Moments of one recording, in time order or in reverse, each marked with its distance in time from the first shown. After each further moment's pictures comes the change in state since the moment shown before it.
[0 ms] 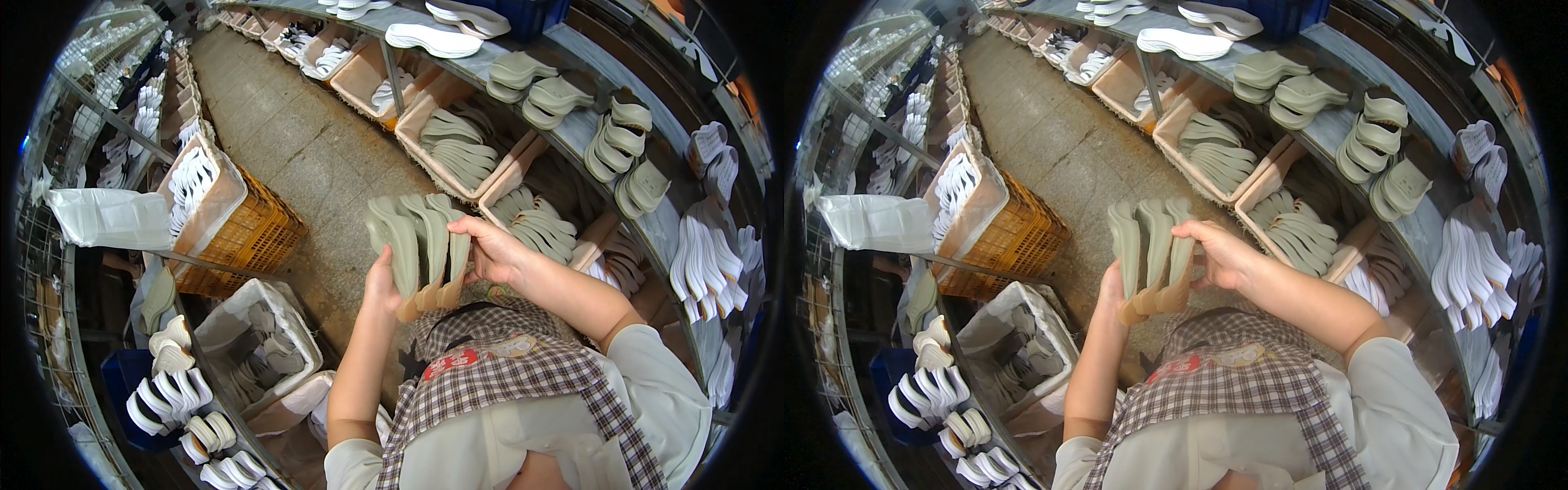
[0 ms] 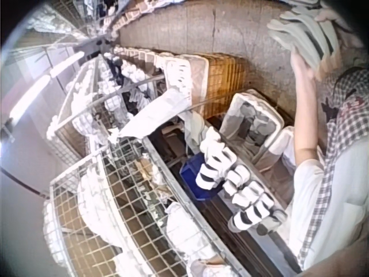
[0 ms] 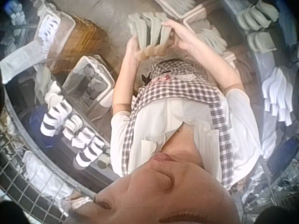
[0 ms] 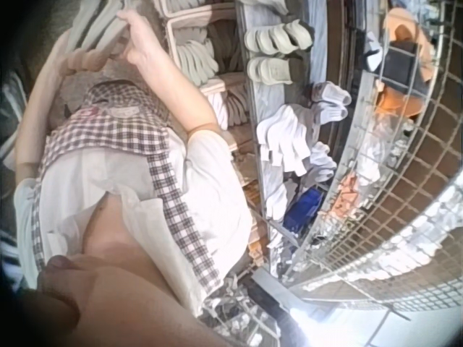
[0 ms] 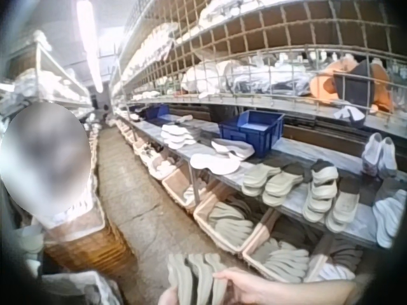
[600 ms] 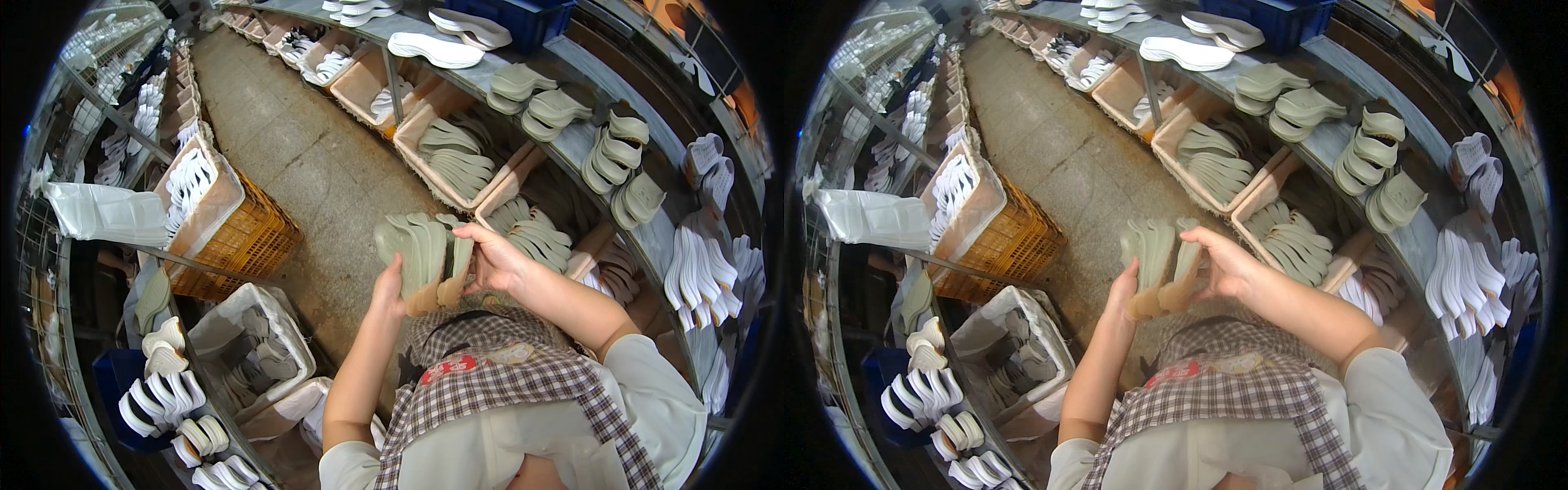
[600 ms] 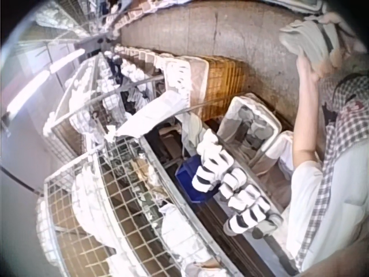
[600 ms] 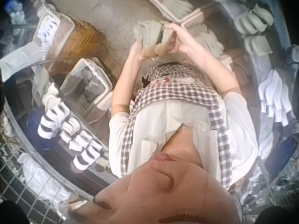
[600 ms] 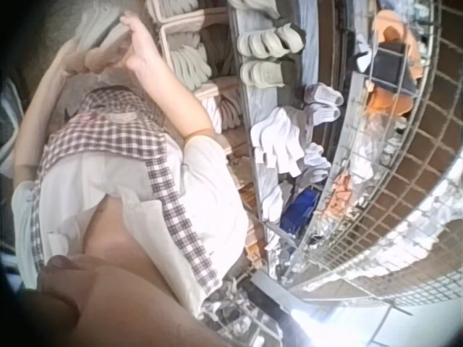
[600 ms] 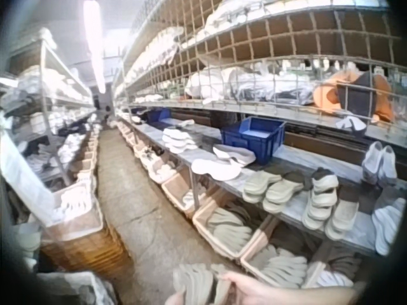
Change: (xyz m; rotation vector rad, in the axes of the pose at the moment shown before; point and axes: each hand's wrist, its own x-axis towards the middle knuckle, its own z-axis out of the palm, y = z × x) left_hand 0.011 -0.012 0.000 0.095 0.047 -0.044; right_hand 0.003 0.001 -0.008 0.095 0.089 0.061
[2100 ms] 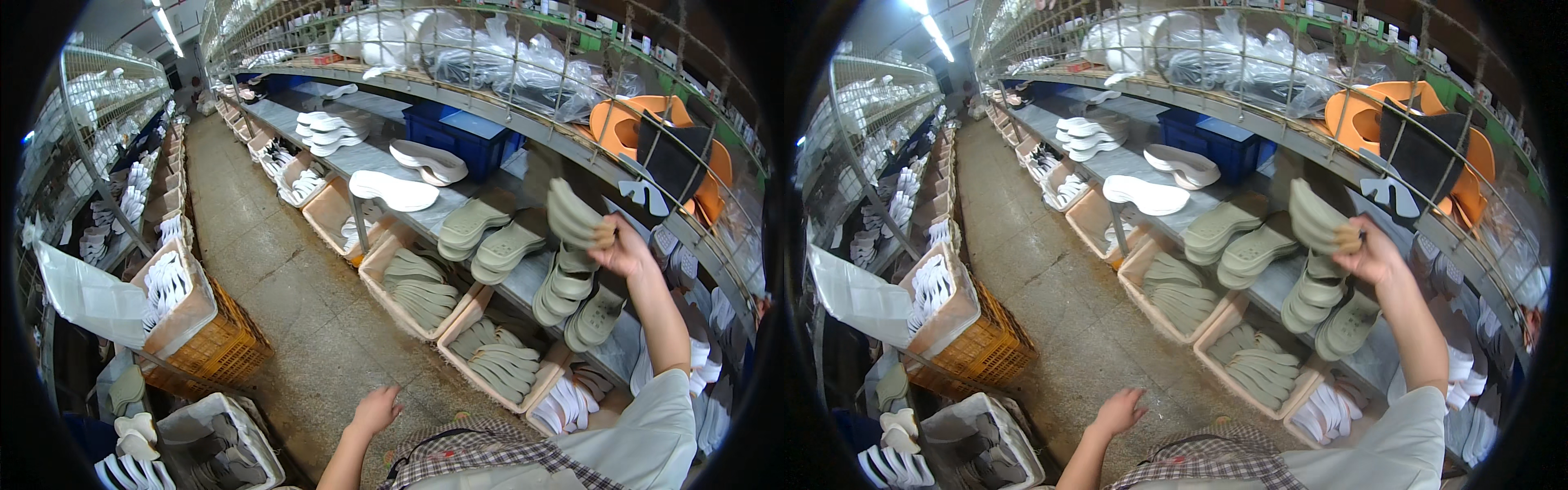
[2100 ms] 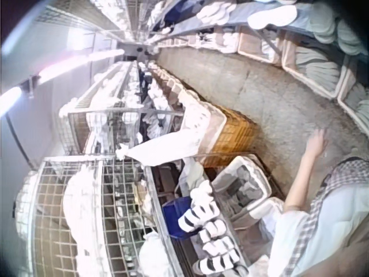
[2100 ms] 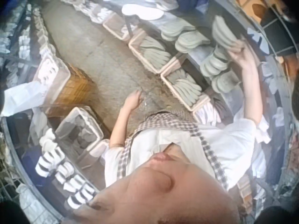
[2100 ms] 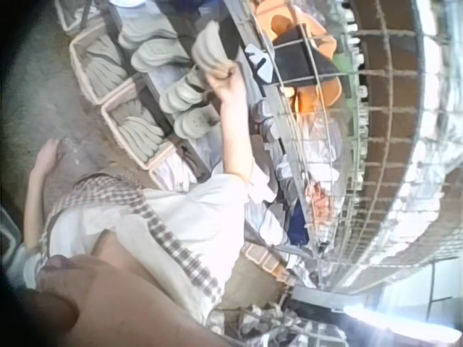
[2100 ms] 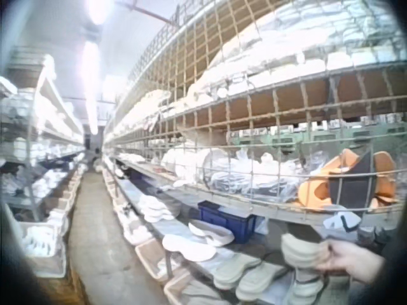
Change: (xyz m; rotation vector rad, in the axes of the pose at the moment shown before) left_hand 0.057 -0.011 0.018 2.078 -0.062 0.550; right_hand -0.177 -0.297 -0.234 0.102 0.046 -0.655
